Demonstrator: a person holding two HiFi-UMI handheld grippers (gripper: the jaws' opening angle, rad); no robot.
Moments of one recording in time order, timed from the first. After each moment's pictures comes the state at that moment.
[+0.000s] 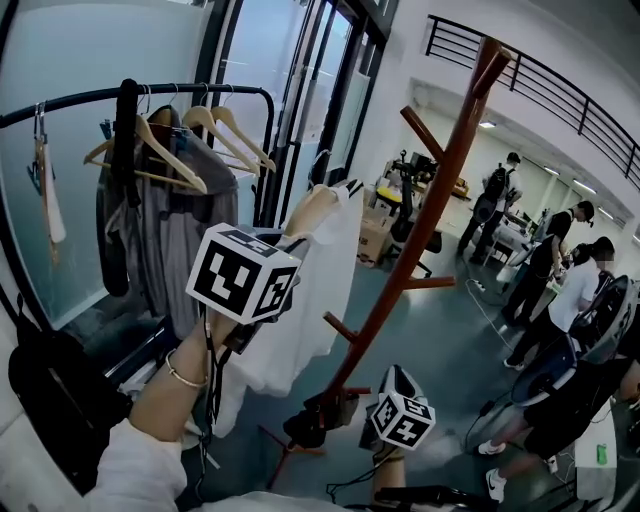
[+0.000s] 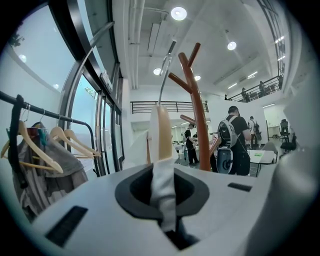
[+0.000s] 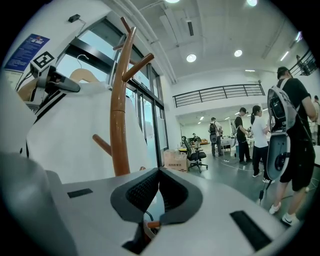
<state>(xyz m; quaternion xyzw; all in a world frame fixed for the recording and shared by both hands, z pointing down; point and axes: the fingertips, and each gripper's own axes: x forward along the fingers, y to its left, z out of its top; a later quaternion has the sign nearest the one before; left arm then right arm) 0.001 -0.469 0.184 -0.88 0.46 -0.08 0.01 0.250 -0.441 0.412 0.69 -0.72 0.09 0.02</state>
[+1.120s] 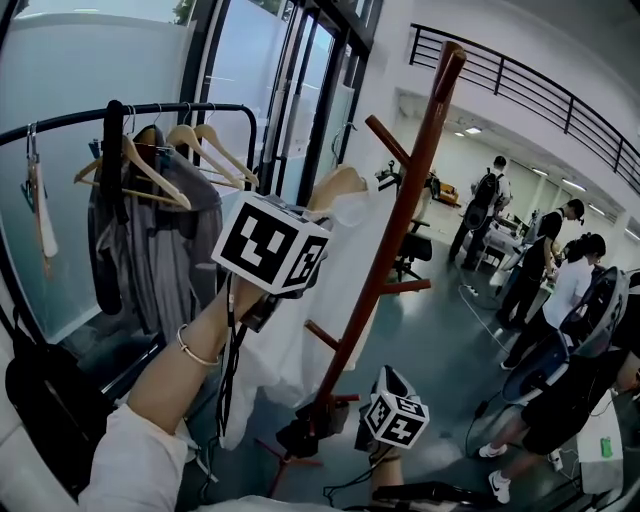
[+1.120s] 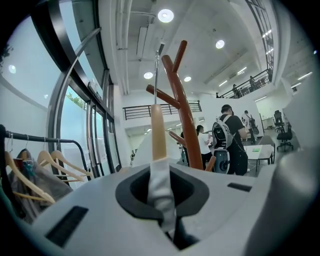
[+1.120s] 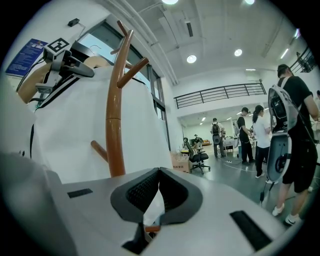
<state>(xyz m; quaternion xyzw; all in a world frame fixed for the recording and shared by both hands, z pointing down) 0.064 -0.466 0.115 -0.89 0.44 -0.09 0.08 0.261 -0.444 0.401 0.68 -0.72 0.09 0.01</state>
